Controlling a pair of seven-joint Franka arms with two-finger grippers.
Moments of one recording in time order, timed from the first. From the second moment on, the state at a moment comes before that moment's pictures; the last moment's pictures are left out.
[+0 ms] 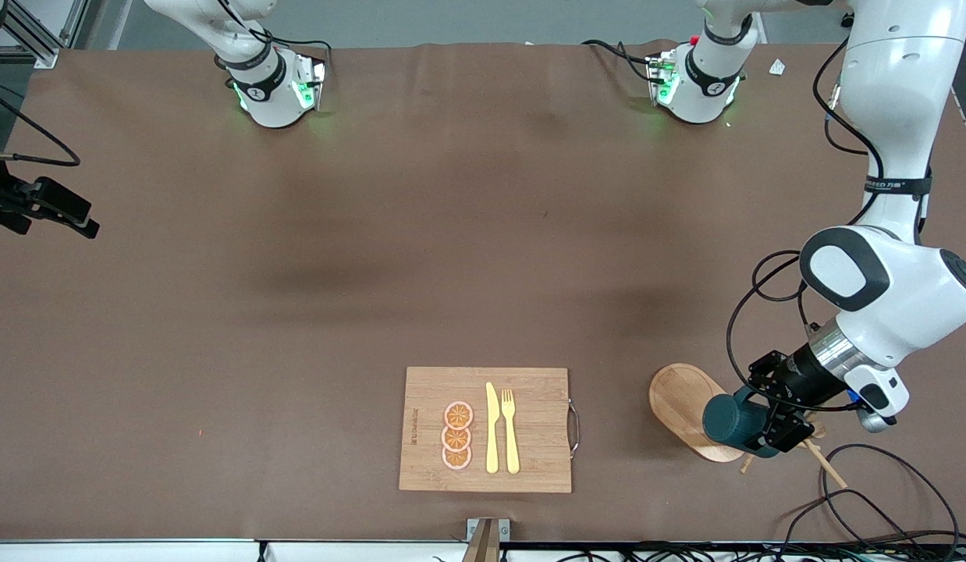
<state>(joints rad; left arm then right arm) 0.00 0.58 -0.11 -1.53 -0.59 2.53 -0.93 -0.07 0.02 0.04 -1.53 0.02 1.62 0.06</state>
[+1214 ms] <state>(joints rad) 0.00 0.61 -0.12 -1.50 -0.63 2.53 -0.93 -0.07 0.02 0.04 -1.51 0.02 1.62 0.06</state>
